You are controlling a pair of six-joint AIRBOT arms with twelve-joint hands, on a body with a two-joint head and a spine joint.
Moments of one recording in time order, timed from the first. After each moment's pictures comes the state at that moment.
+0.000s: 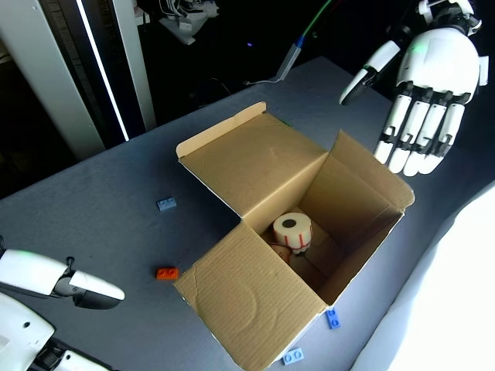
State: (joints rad) left arm -0.14 -1.09 1.76 1.98 -1.03 -0.55; right arm -0.38 -0.71 1.12 0.11 0.28 -0.81
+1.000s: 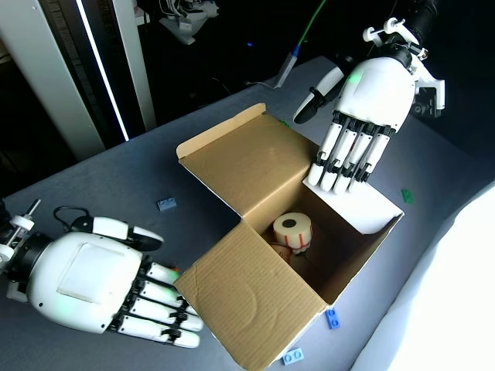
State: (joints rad) left arm -0.01 -1.09 1.57 2.06 -0.92 -0.52; right arm -0.47 -0.91 1.12 -0.02 0.49 -0.96
